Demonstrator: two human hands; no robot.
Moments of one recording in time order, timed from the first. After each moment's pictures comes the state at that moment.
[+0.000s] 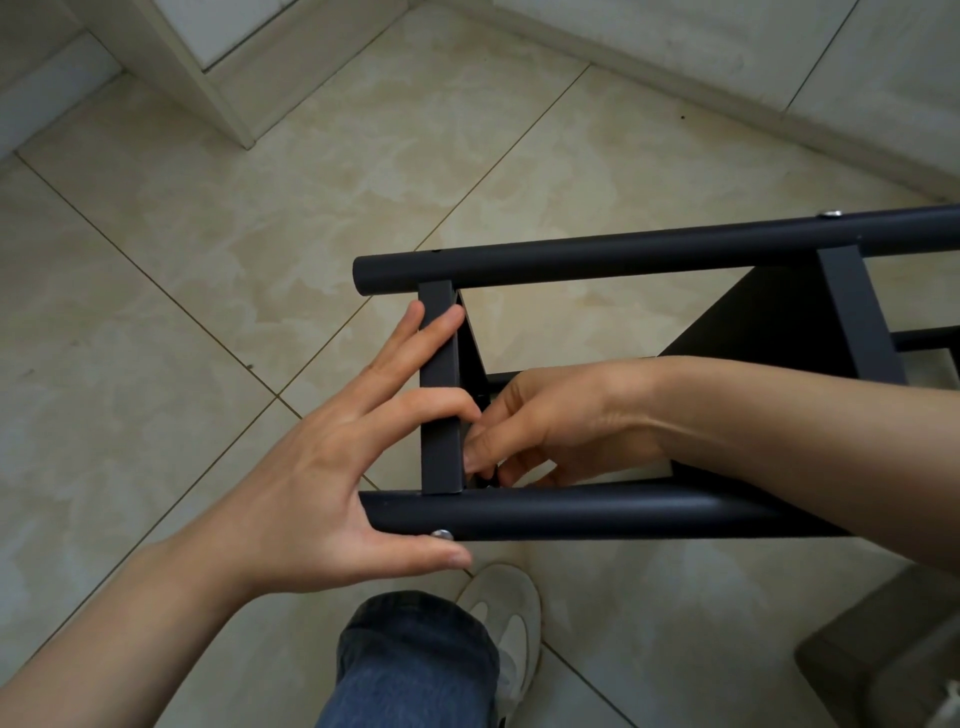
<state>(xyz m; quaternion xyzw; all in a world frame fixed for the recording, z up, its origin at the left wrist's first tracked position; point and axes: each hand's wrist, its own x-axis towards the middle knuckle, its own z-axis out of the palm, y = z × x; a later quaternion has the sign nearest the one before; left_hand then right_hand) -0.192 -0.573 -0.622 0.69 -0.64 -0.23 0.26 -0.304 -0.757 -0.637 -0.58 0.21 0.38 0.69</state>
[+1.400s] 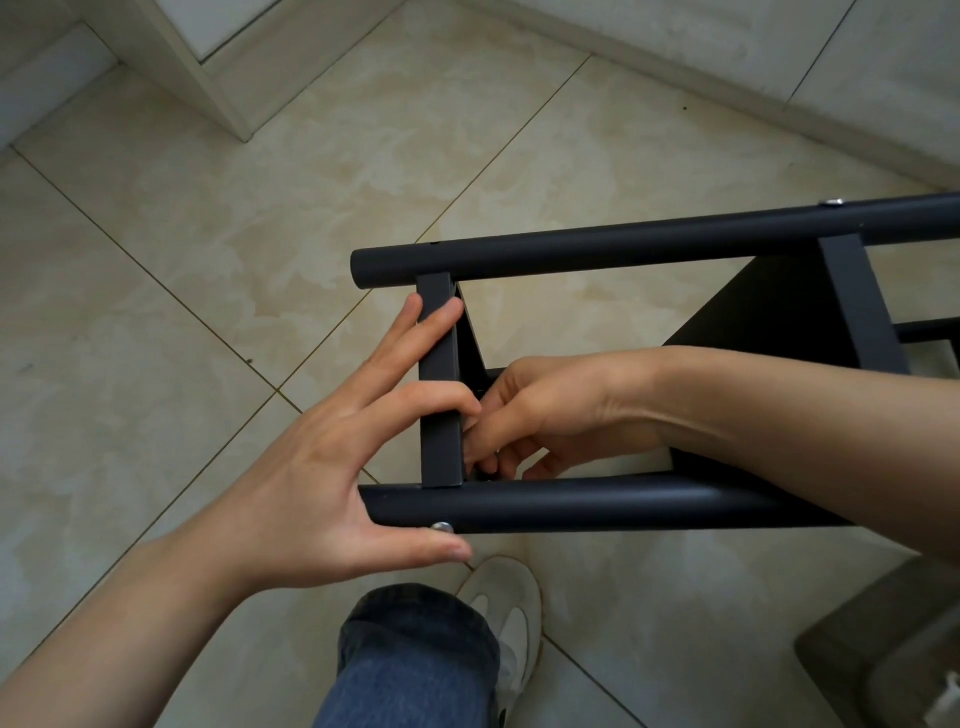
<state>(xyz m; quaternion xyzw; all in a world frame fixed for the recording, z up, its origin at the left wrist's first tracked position) -0.192 -0.572 -0.622 0.69 -0.63 -0.24 0.27 -0.301 -0.754 -0.635 -0.61 0.18 0.35 0.69</state>
